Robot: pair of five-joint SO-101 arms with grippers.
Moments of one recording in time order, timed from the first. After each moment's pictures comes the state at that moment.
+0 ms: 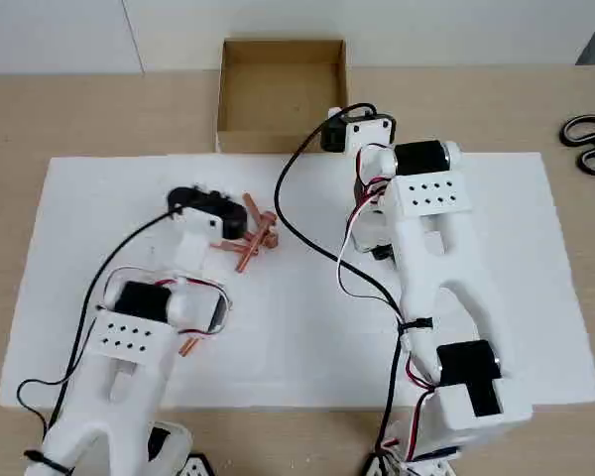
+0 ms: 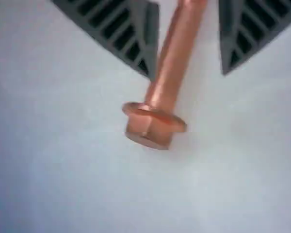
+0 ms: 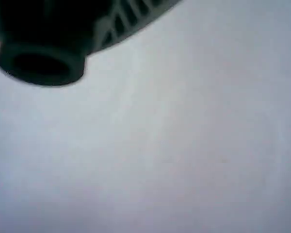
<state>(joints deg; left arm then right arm) 8.4 -38.6 54.1 67.6 -2.8 -12.0 4.8 -4.9 90.5 10.2</state>
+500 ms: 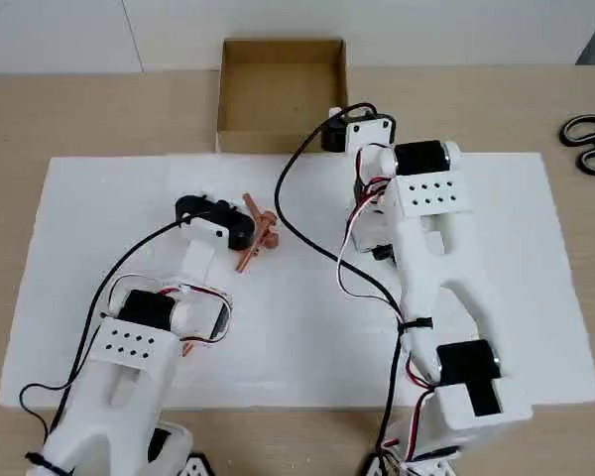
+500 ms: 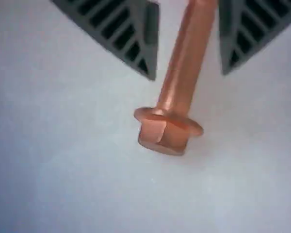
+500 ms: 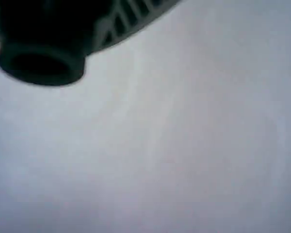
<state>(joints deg) 8.8 -39.4 57.8 64.9 -3.9 -12.0 4.8 -4.9 90.5 10.2</state>
